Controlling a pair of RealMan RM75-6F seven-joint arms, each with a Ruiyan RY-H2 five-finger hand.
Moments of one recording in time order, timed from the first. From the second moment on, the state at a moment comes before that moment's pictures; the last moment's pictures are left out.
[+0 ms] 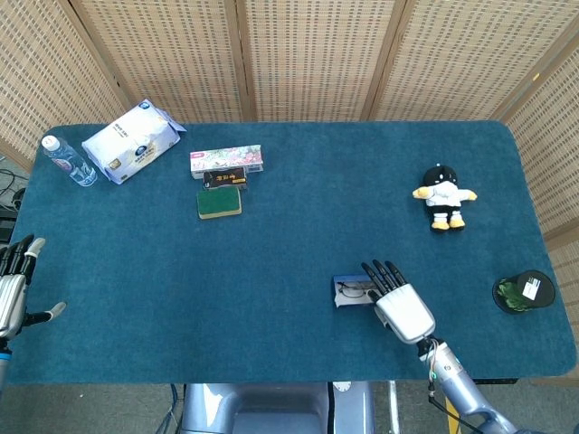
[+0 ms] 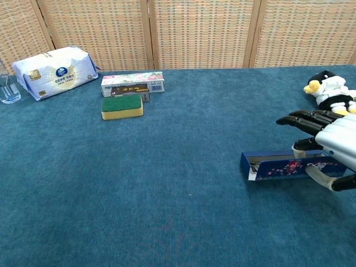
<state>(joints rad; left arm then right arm) -0.15 -1.09 -0.09 -1.71 1.28 1.37 0.15 0.40 -1.56 -0.07 -1.28 -1.67 1.36 -0.36</state>
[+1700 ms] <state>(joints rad) -0.16 -1.10 -0.09 -1.71 1.25 1.35 0.16 0.47 -1.59 0.04 -1.28 -1.59 1.26 -0.44</state>
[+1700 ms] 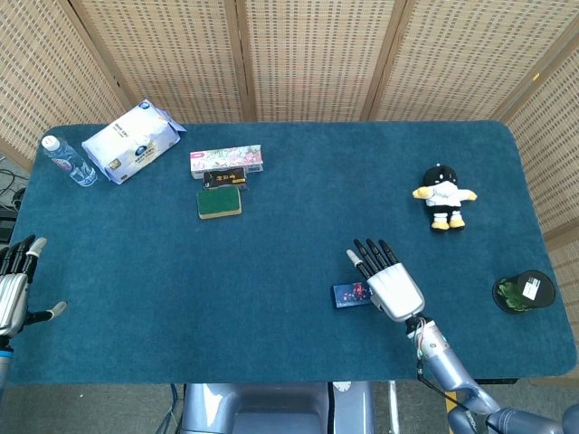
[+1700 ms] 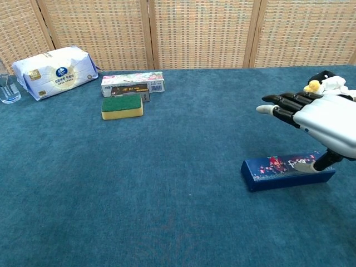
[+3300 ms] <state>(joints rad) -0.16 -1.10 -0.09 -1.71 1.26 1.35 0.15 0.62 -1.48 0.06 -1.43 -1.34 0.90 -0.28</state>
